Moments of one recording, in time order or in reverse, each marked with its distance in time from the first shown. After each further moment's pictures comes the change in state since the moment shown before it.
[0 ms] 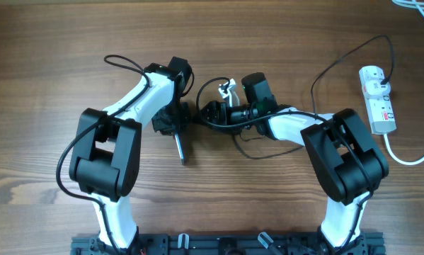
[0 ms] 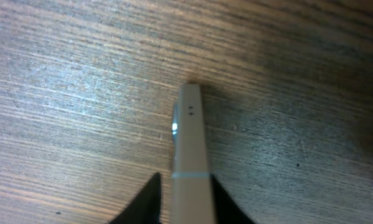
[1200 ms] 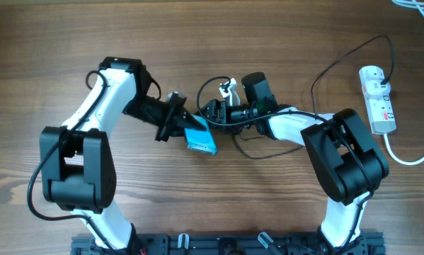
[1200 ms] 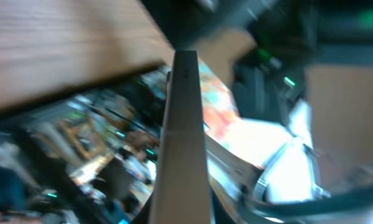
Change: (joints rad) left arm 0.203 -0.127 -0.005 -0.488 1.175 0.312; right arm 0.000 -0.001 0.003 0.000 0.013 0.030
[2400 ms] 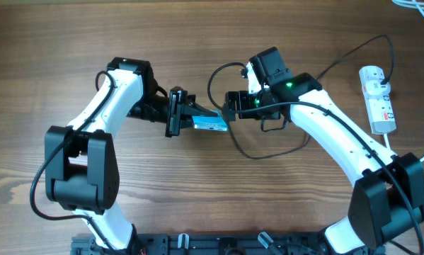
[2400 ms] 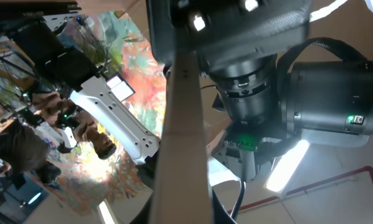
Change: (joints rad) left arm -0.044 0.000 -0.001 -0.133 0.349 -0.068; right arm -0.004 -0.309 0.305 -0.964 0.620 -0.392
